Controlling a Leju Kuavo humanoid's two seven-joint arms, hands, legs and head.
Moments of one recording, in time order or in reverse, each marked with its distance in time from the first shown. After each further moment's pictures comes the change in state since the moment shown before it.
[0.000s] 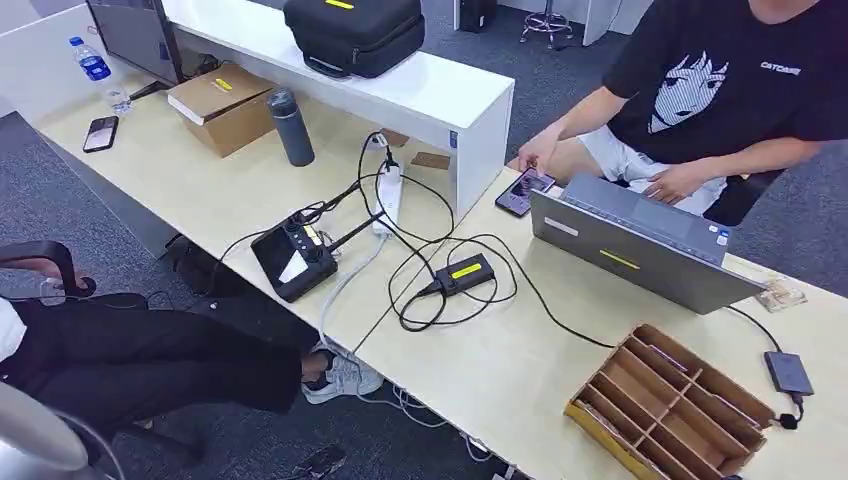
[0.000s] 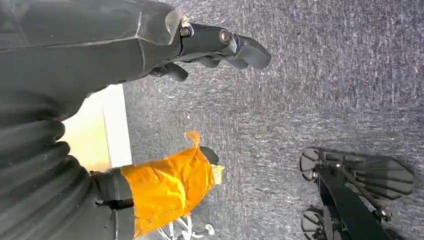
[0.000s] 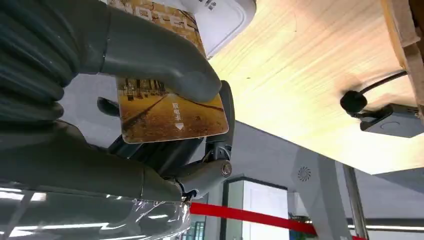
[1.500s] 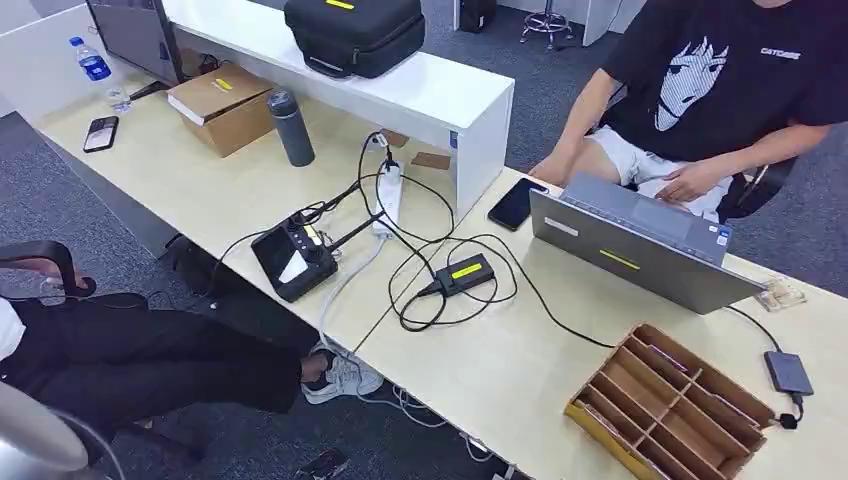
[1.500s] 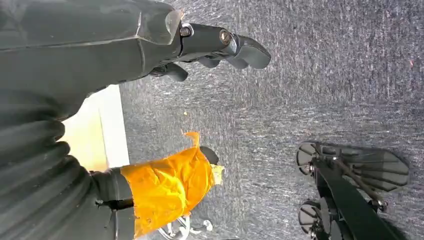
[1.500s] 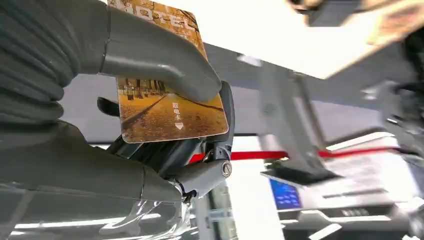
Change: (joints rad) left arm 0.004 -0.014 0.000 0.000 0.003 0.000 -0.018; right arm 0.064 -0.043 0.018 -0.200 -0.098 -0.136 -0.087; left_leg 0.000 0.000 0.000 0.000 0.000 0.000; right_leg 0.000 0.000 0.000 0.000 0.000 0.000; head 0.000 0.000
